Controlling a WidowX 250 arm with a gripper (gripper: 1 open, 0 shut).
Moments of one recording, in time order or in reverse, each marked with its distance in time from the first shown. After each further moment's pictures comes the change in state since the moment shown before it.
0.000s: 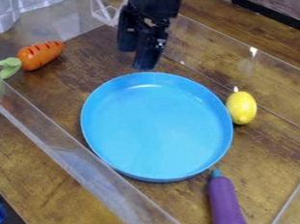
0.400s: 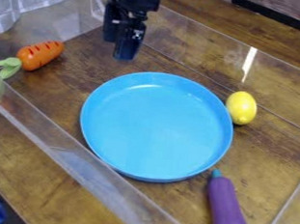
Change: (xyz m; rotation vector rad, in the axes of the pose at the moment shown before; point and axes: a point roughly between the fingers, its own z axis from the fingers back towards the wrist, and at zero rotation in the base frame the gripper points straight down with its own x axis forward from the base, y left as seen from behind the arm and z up) arm -0.005 0.026 -0.001 0.028 0.010 -0.092
